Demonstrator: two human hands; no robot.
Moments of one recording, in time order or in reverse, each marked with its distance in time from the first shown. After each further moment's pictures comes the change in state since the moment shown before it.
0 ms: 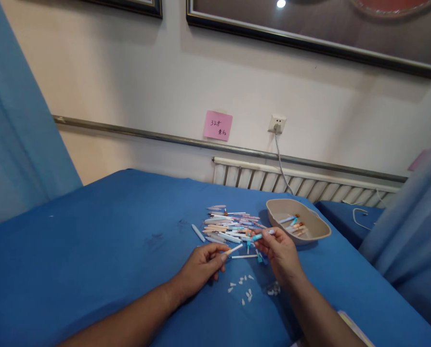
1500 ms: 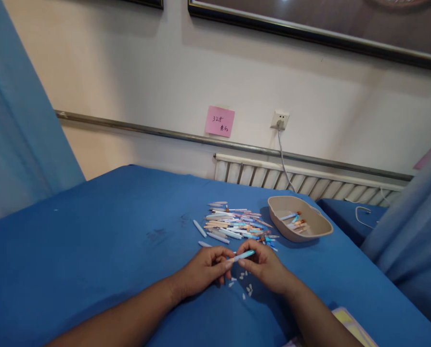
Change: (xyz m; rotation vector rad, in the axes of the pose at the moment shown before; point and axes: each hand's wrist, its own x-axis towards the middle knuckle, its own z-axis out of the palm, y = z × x) left_hand -0.007 0.009 0.008 -0.034 -0.206 -0.083; right_hand -0.019 0.007 0.008 -0.625 -0.565 -0.039
